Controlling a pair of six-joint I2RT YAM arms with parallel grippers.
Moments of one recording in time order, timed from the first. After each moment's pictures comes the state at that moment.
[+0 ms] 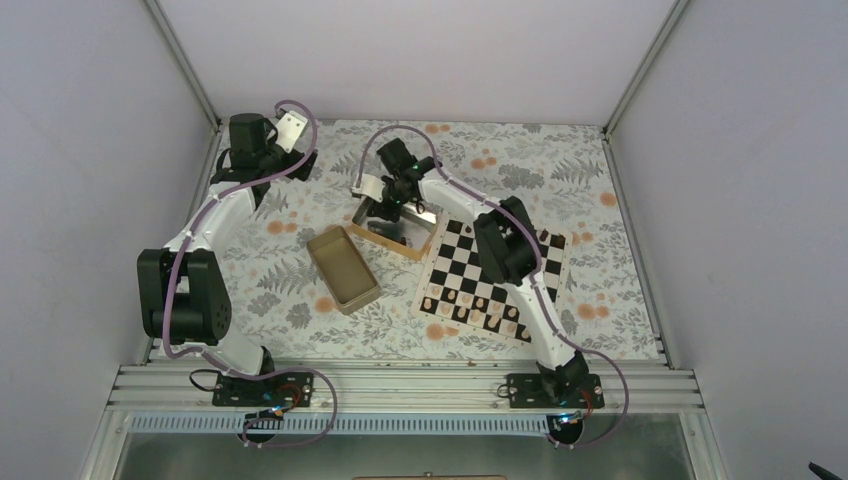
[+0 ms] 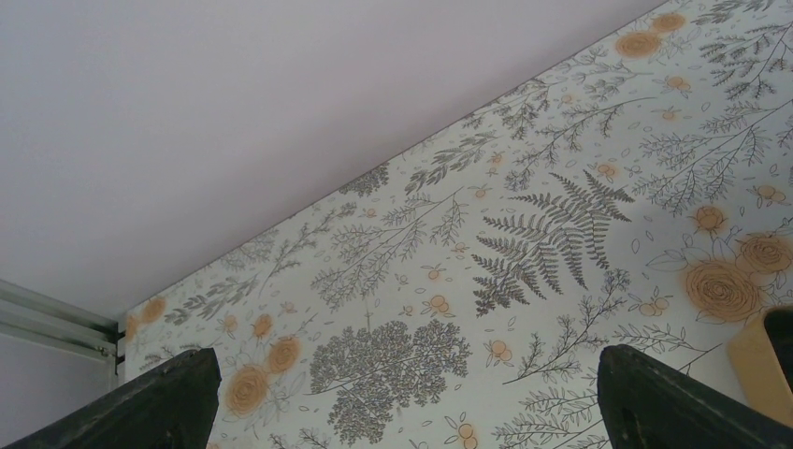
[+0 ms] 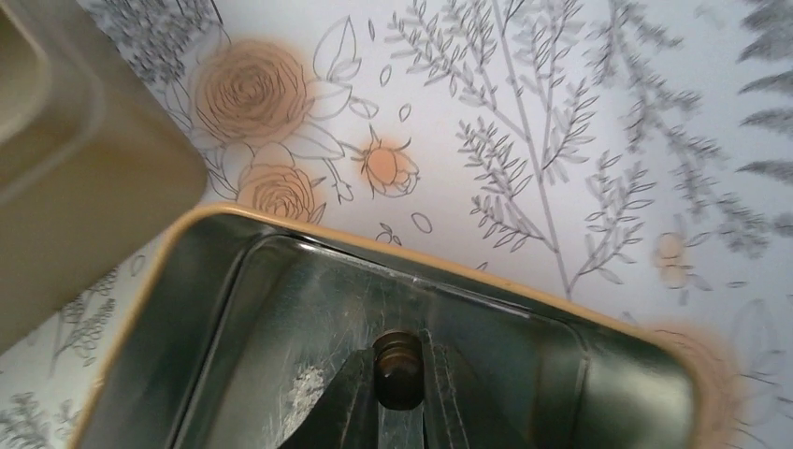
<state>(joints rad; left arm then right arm) -0.02 1.58 1.21 -0.12 0.20 0.43 0.67 2.45 2.08 -0.68 -0.39 -0.68</state>
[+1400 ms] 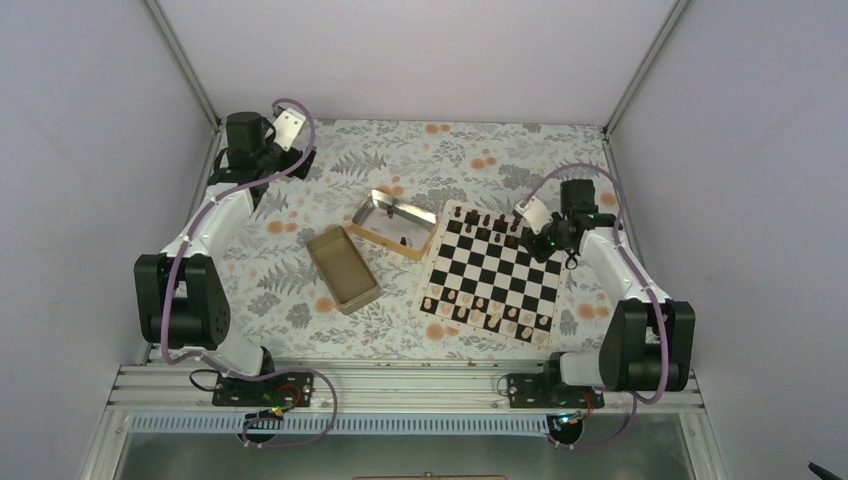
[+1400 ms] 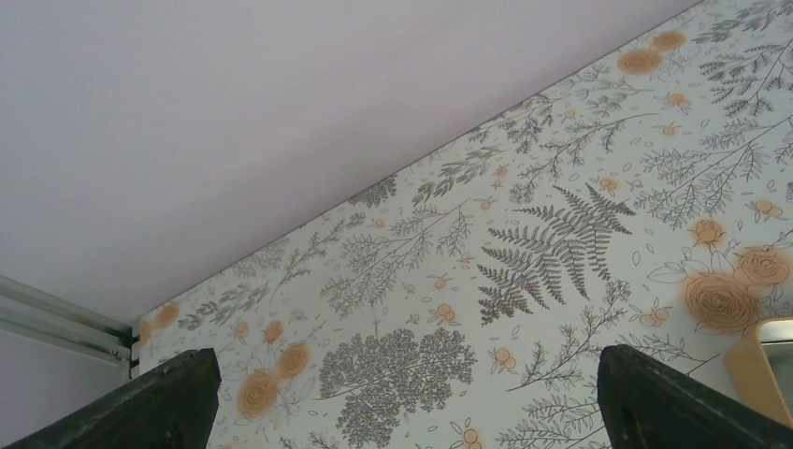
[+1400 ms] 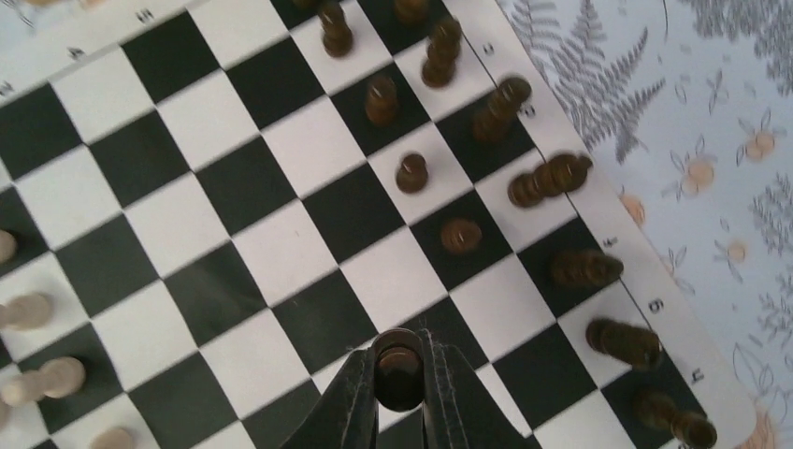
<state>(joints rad) -0.02 1.56 1.21 -0.12 0.19 0.43 0.02 1.35 0.92 -0.68 -0.33 -0.68</state>
